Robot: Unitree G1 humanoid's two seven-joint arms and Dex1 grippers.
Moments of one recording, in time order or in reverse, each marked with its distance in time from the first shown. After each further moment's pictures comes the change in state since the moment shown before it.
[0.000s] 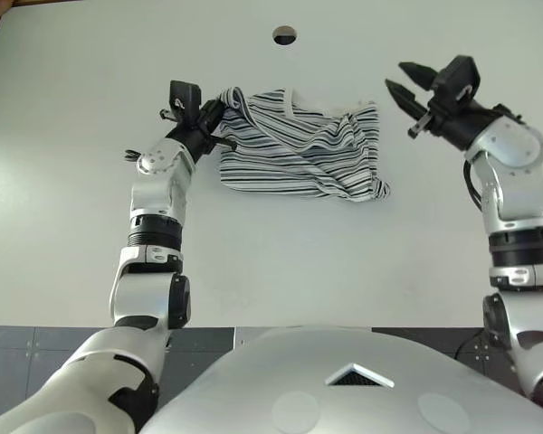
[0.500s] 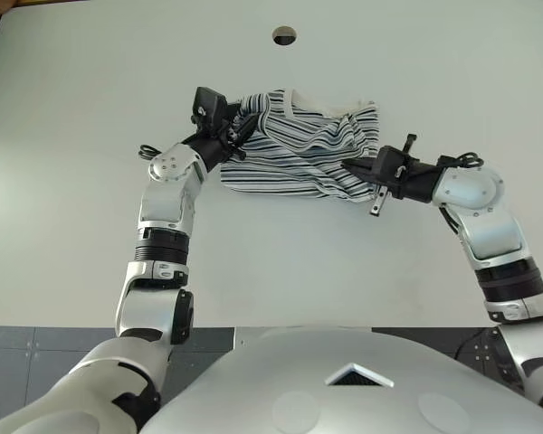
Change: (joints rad) left arm 0.078 -0.011 -0.049 -0.197 0.035 0.054 -0.054; right arm 0.118 -0.071 0.183 -0.077 -0.217 0.047 0.095
